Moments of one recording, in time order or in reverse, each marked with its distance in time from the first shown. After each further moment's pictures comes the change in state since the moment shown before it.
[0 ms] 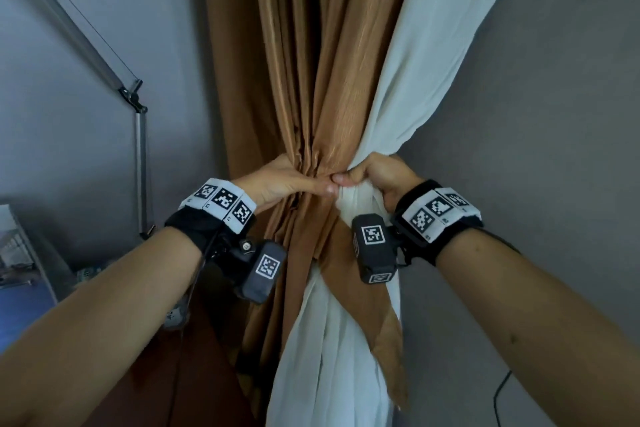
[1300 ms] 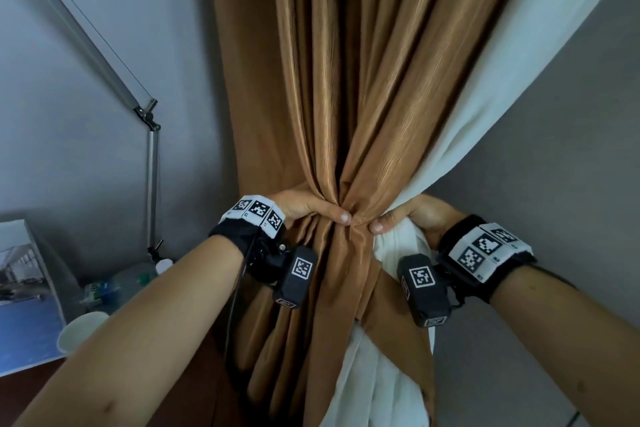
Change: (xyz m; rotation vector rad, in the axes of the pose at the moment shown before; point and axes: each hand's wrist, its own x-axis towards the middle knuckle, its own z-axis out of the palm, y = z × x) left_hand 0.001 0.014 0.012 -0.123 -0.247 -0.268; right_hand 0.004 0.017 -0.045 0.030 -0.578 0.014
